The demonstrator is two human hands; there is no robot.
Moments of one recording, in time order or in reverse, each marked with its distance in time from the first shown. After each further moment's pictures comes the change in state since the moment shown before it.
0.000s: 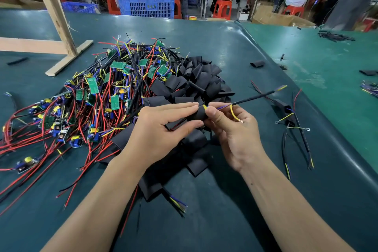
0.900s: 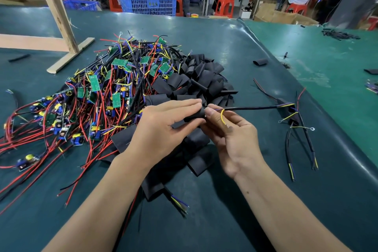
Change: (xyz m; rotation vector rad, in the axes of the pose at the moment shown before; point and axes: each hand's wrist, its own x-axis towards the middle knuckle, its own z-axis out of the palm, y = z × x) left_hand 0.001 -0.003 0.005 0.112 0.043 0.138; right_hand -0.009 0.006 0.012 0.050 0.139 0.131
